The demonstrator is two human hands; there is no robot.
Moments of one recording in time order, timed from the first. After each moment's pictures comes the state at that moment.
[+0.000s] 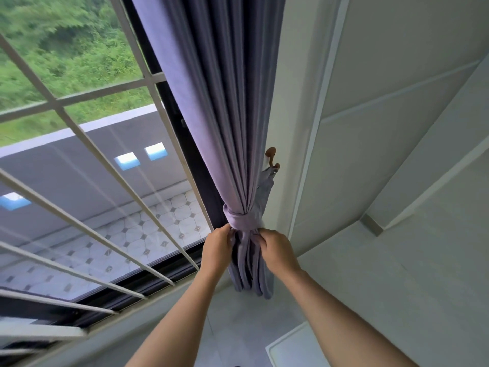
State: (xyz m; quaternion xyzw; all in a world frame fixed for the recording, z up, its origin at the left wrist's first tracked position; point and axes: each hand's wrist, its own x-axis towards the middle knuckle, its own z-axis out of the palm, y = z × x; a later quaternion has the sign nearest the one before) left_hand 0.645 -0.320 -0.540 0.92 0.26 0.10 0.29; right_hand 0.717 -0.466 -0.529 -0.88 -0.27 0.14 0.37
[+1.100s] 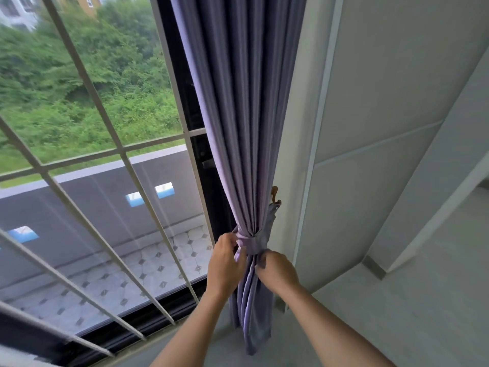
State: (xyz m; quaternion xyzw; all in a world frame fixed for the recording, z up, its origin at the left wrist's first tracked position) left_hand 0.636 -0.327 -0.487 0.89 0.21 0.27 0.31; right_hand 0.706 -0.455 -0.479 -0.92 -0.25 0.16 0.27
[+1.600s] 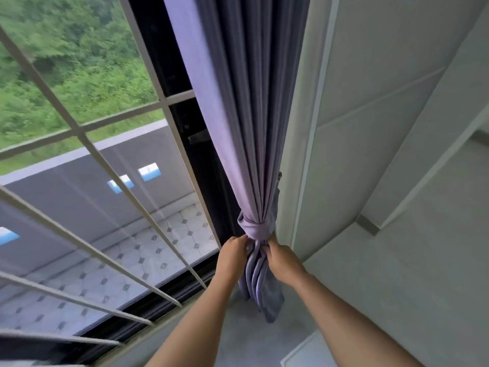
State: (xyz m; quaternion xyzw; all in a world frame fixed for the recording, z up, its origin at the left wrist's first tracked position) left_hand 0.652 -0.314 -0.534 0.96 0.17 0.04 0.23; right_hand 0.705 -0.451 -0.532 -0.90 -0.23 0.22 0.29
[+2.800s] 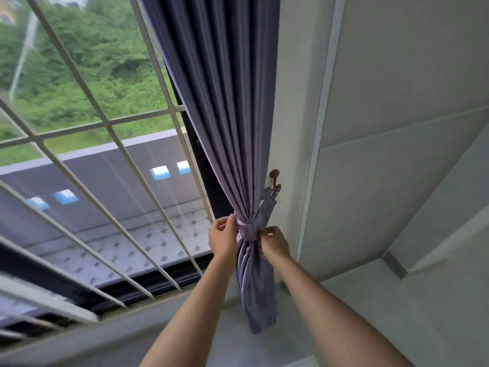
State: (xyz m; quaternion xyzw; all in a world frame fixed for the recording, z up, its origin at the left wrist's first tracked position) left_hand 0.682 -0.367 -0.480 0.50 0.50 0.31 0.64; right_hand 0.746 -0.460 -0.483 -0.79 -0.05 0.32 0.52
